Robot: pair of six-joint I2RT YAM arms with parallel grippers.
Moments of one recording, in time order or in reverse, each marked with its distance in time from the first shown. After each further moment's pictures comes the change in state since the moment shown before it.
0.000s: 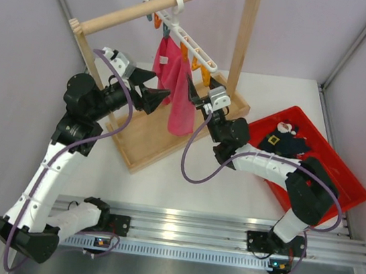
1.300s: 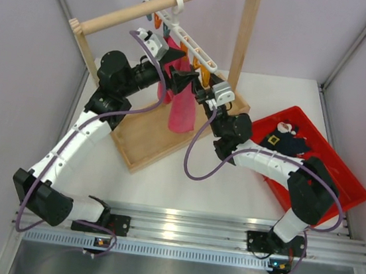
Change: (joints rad) left arm -0.110 0.309 0.167 0.239 0.026 0.047; right arm -0.018 -0.004 0.063 0.000 -0.040 0.023
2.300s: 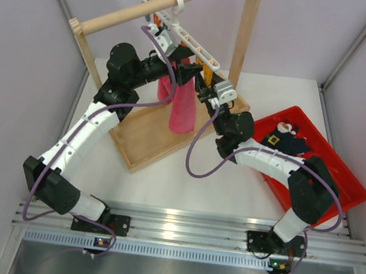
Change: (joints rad) left arm -0.010 0.115 0.101 0.024 0.063 0.058; right arm -0.024 0.001 0.000 -0.001 -0.042 0.012
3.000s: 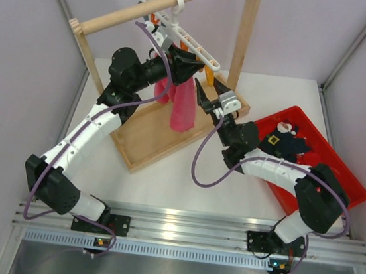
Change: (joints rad) left arm -0.009 0.000 -0.055 0.104 -0.045 -0.212; right arm -0.005 -0.069 -0.147 -0.001 0.008 0.007
